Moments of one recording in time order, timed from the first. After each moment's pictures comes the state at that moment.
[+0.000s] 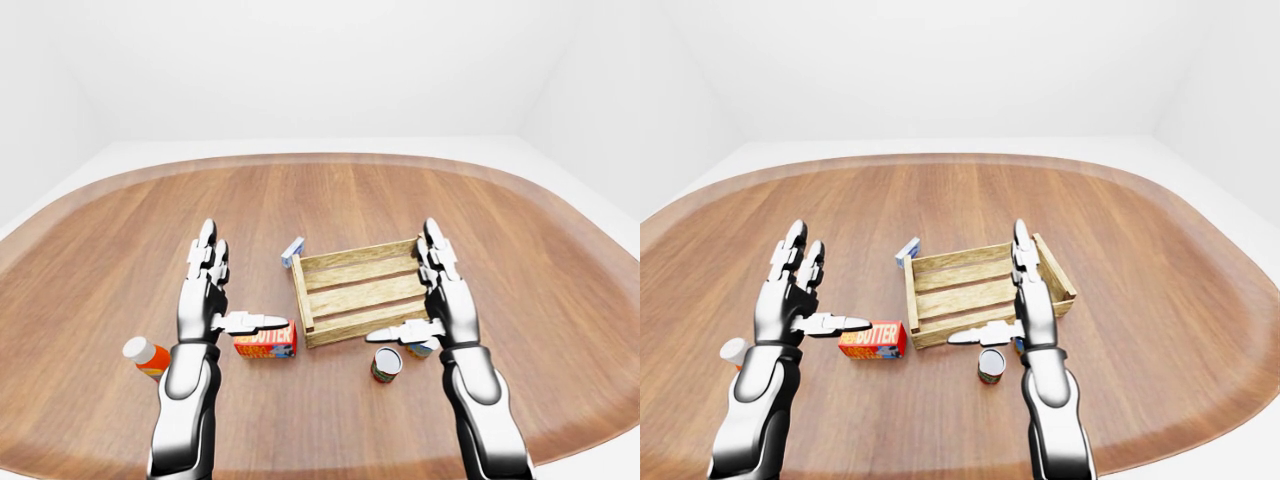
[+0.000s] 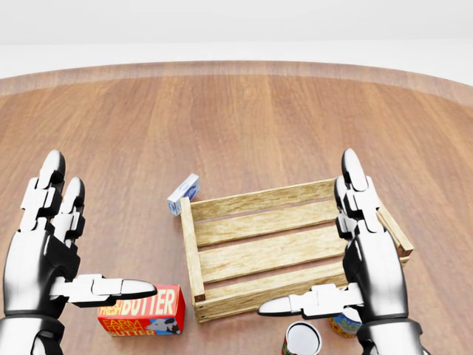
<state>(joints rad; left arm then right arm) 0.03 0.04 0.12 -0.32 -0.08 0.09 -0.09 0.12 -0.01 0.04 -0.42 -0.10 0.09 0.05</state>
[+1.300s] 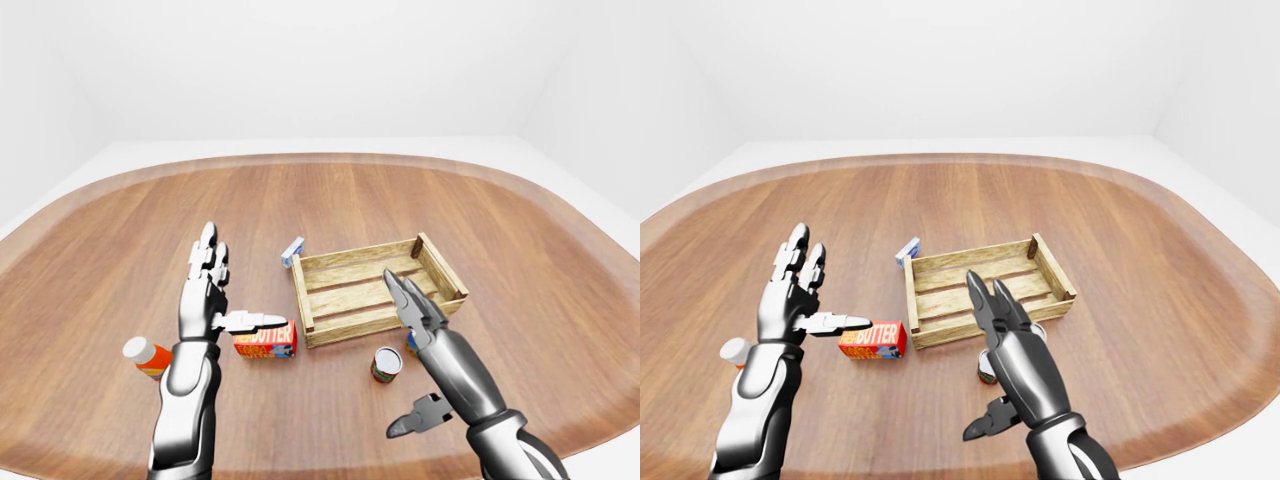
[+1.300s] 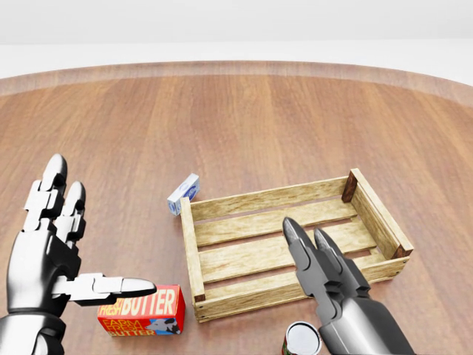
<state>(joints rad) 0.02 0.05 0.12 -0.27 -0.08 0.09 -0.09 0.48 -0.09 0.18 -0.84 -0.76 0.09 0.39</state>
